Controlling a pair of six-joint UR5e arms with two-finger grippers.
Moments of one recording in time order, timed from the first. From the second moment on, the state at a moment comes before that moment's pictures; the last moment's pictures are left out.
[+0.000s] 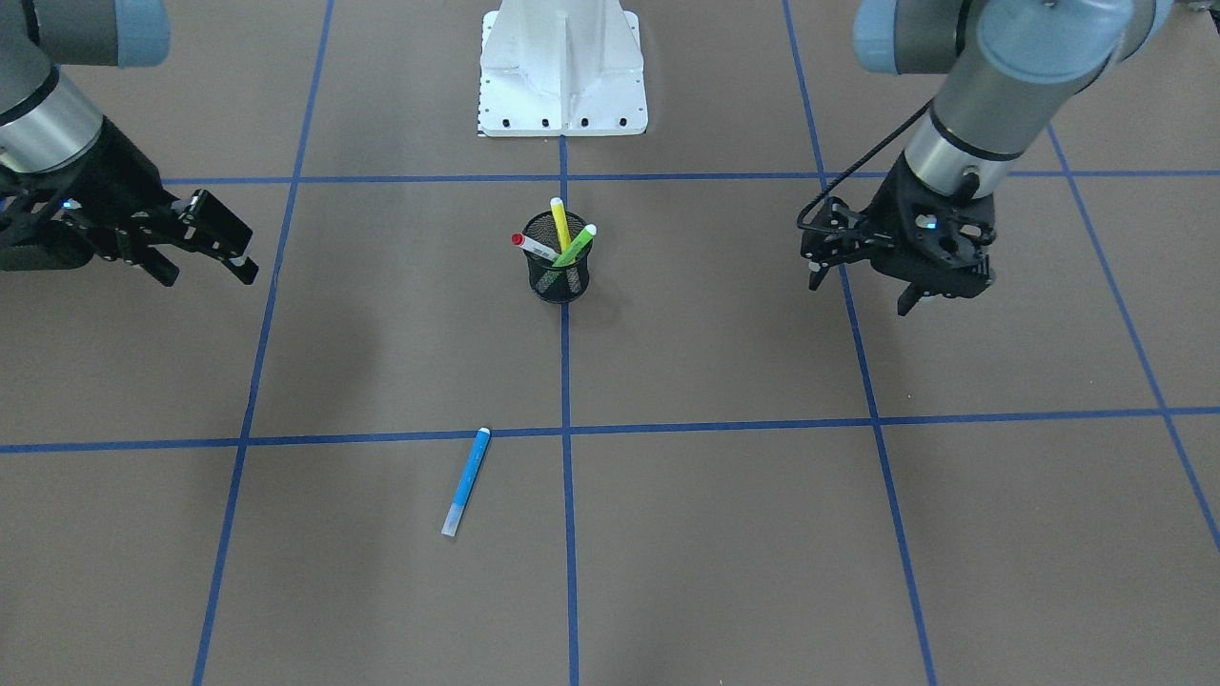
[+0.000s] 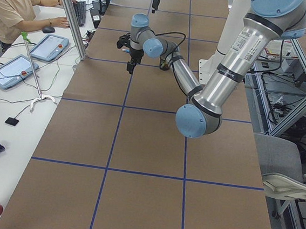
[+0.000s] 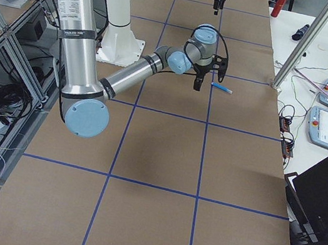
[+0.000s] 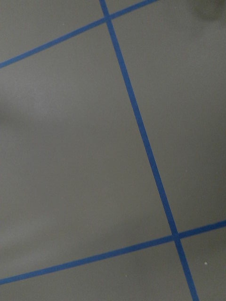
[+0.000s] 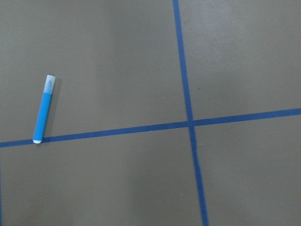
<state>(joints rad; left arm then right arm) -0.97 -2.00 -1.90 -1.52 -2.17 -0.53 0.93 -1.31 2.01 -1.41 2.19 1.18</state>
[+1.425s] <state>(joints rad) -1.12 -1.81 -1.93 -1.54 -2.36 -0.37 0.41 -0.96 1.90 -1.56 1.62 1.86</state>
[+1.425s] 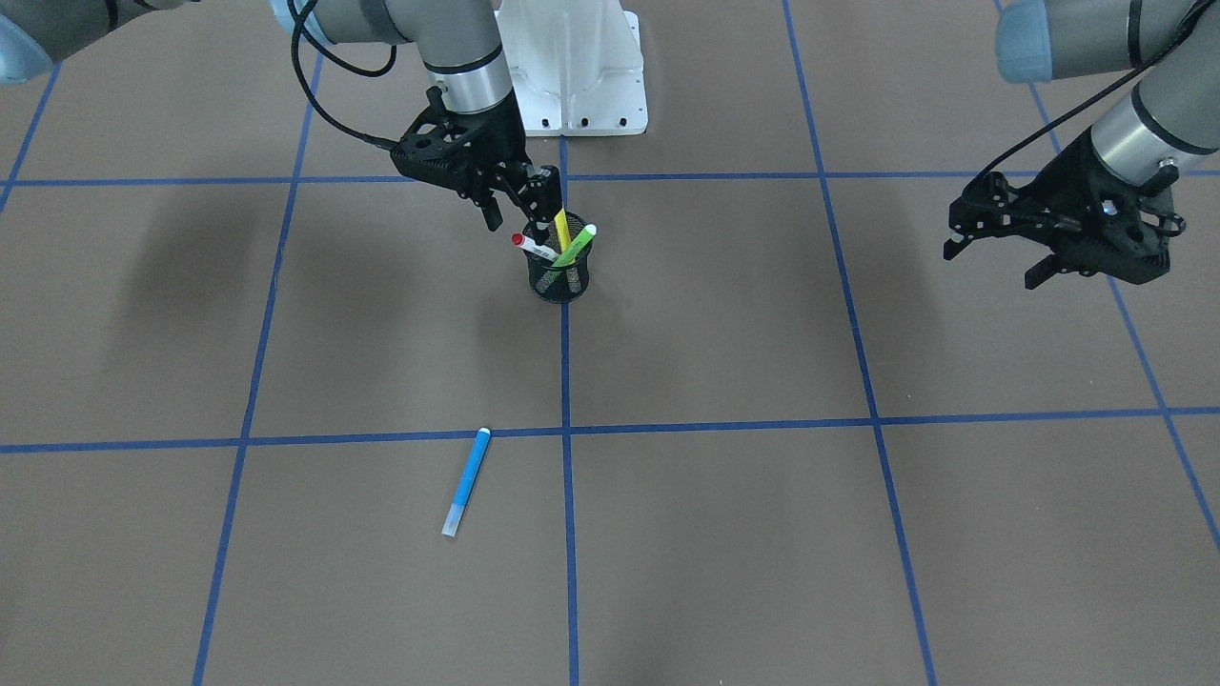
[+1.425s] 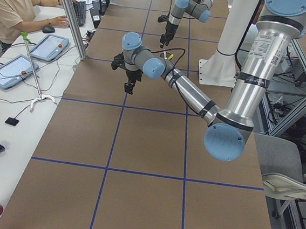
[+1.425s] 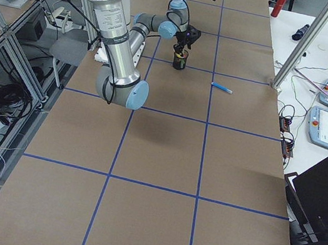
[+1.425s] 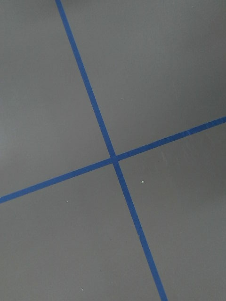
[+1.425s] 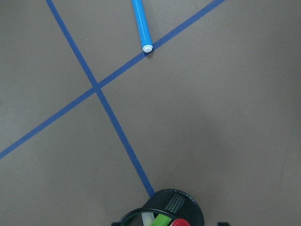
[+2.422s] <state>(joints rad) -1.12 -1.81 -1.94 -1.54 -2.36 -0.38 0.37 -0.96 1.87 -1.57 1.56 1.85</state>
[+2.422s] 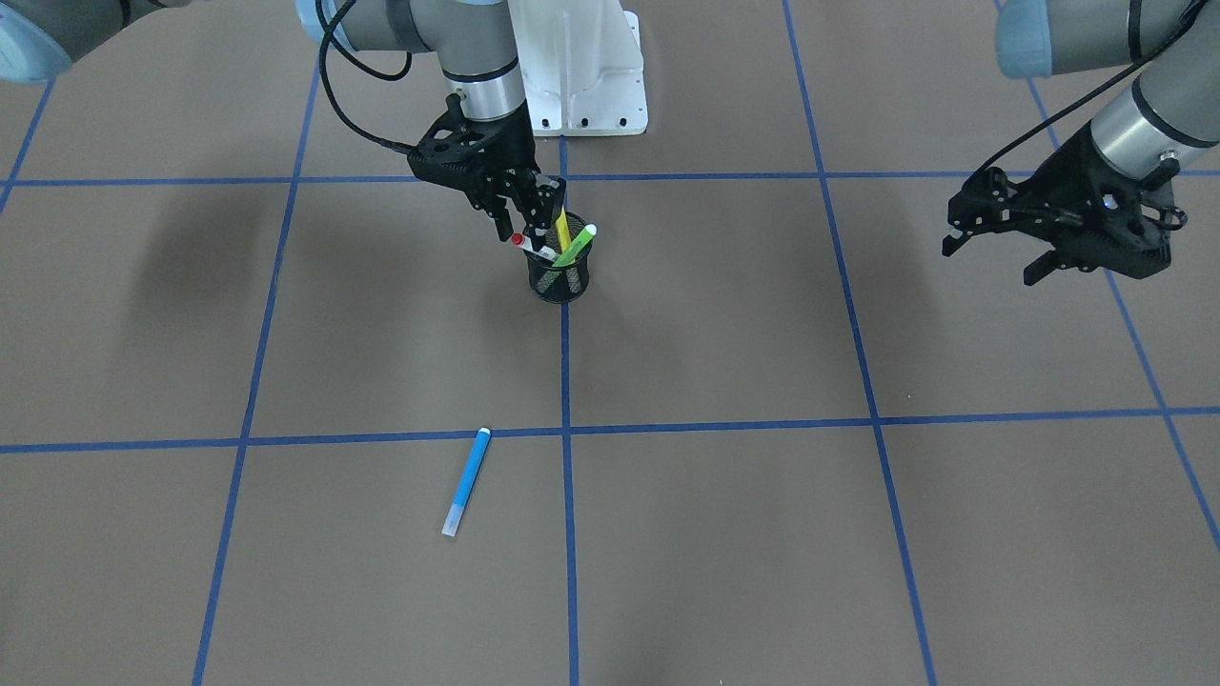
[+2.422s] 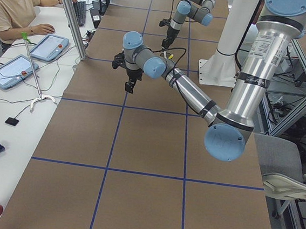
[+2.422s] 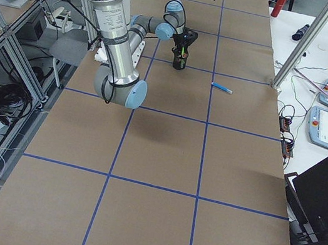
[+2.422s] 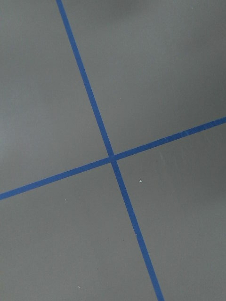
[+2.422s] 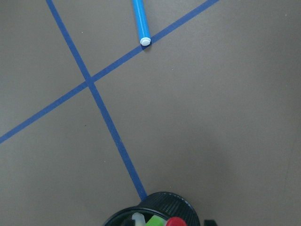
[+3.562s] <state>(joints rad) -1.12 -1.81 -1.94 -1.54 -2.36 -0.39 0.39 -0.97 1.96 -1.62 1.57 1.84</state>
